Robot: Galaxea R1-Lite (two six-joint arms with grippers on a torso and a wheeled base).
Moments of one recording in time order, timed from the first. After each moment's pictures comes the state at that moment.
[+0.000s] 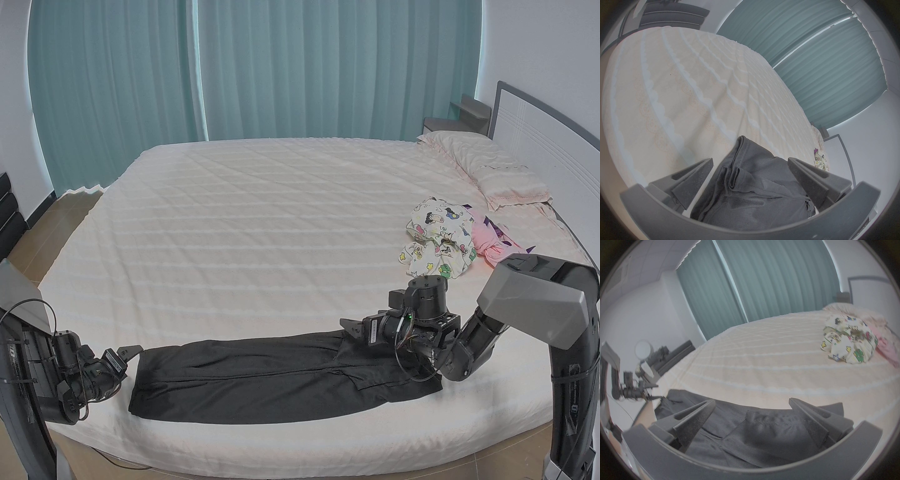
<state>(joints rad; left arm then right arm) 0.31 2.34 -0.19 -1.55 -0.42 -0.69 0.45 2.39 -0.94 -1.01 0.06 0.22</state>
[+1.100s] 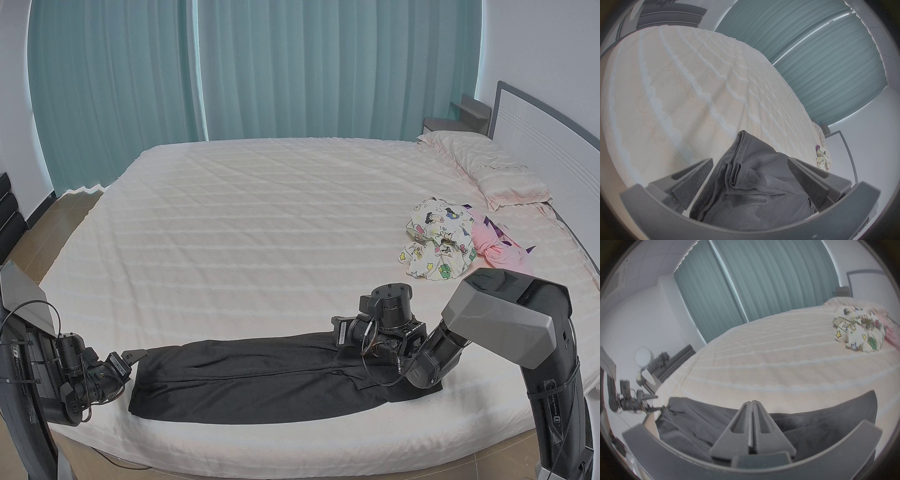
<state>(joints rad) 0.29 2.37 -0.19 -1.55 -0.41 -0.66 0.55 2.51 -1.13 -0.98 -0.01 0.34</state>
